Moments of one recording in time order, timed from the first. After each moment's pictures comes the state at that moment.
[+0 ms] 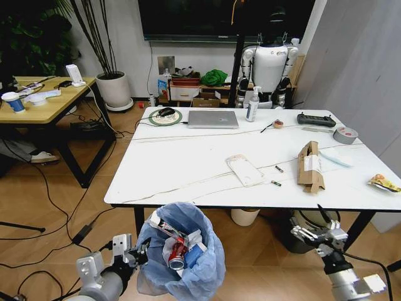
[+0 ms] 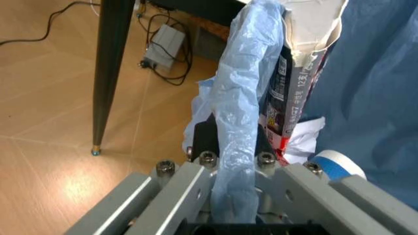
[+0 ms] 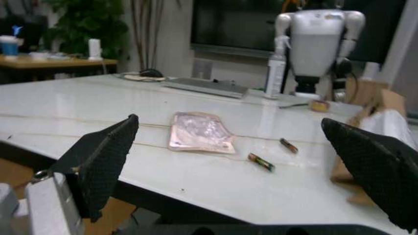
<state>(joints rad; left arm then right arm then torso) 1.84 -0.97 -0.48 -2.42 -1.00 0.41 -0.51 -1.66 1.25 0.81 1.91 0.36 0.34 -0.48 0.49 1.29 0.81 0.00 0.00</state>
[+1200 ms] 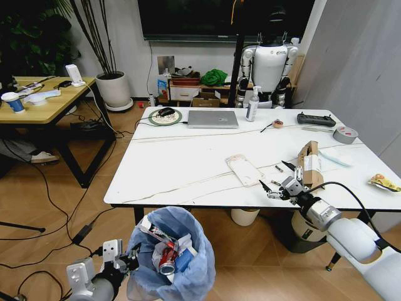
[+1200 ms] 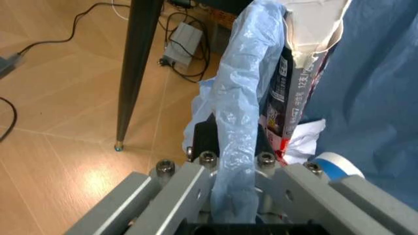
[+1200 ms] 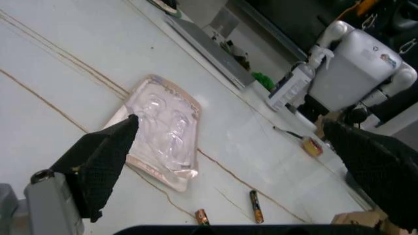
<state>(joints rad) 1.88 -0.94 -0.53 -2.42 -1.01 0.41 -0.53 -1.23 0.69 0.32 1.85 0.17 0.01 -0.04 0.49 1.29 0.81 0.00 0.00</state>
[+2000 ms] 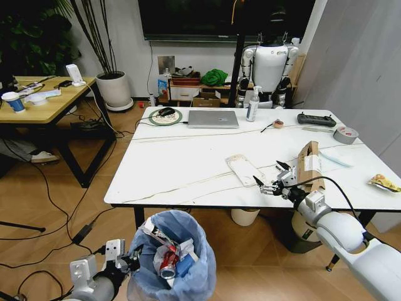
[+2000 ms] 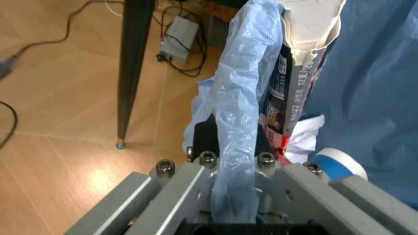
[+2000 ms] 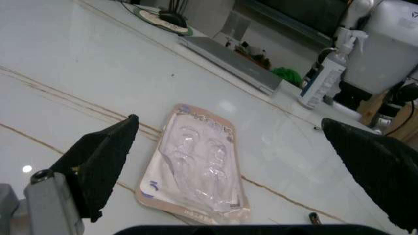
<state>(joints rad) 1.89 -0.86 -0.55 -2.43 -1.05 0.41 -0.53 -1.10 0.72 0.20 1.82 0.38 -0.02 -0.04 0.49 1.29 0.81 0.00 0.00</state>
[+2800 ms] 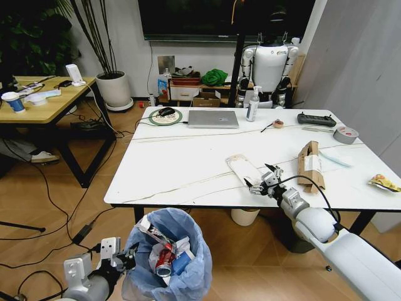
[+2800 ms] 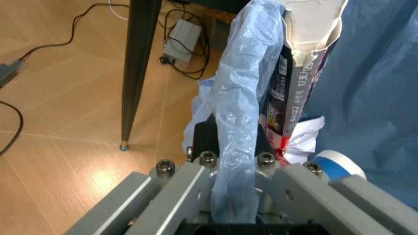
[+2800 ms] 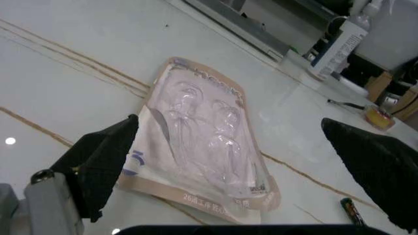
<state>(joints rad) 1.89 -0.85 -0.56 -2.44 -1.06 0.41 -0.54 -0.94 0.82 0.05 1.64 0.28 -0.07 -0.01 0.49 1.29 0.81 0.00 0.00</state>
